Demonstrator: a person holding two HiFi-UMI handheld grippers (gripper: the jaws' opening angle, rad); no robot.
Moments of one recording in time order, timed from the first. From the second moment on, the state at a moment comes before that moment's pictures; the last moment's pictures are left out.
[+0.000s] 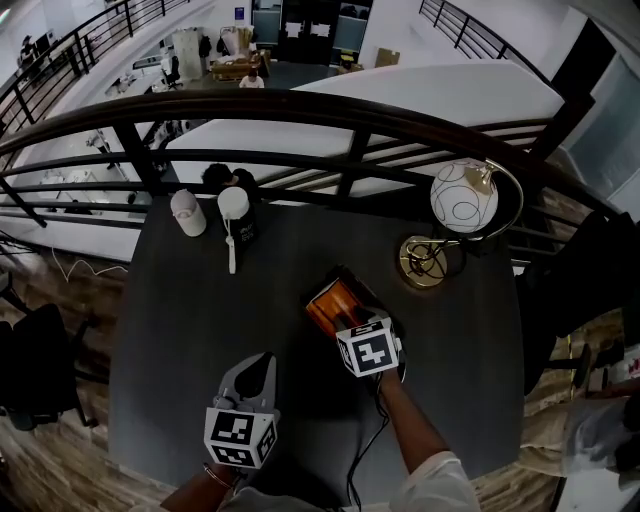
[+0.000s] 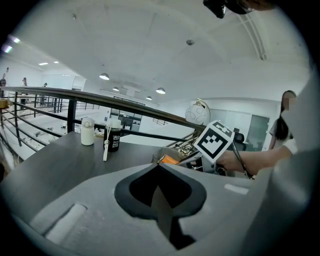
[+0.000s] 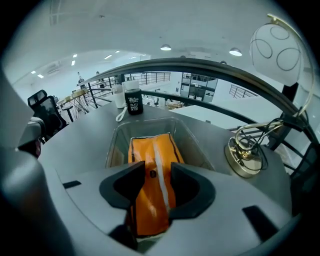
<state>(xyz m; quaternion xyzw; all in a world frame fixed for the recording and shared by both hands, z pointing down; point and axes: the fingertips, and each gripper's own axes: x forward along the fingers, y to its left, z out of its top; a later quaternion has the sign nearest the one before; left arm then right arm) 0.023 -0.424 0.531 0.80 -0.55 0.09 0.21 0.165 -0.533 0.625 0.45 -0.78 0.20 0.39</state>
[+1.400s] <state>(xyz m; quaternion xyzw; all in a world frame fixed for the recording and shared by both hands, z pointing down) -0.006 -0.405 0.522 0.79 -0.57 0.08 0.21 0.162 -0.524 0.604 0.47 -0.79 0.20 0.34</state>
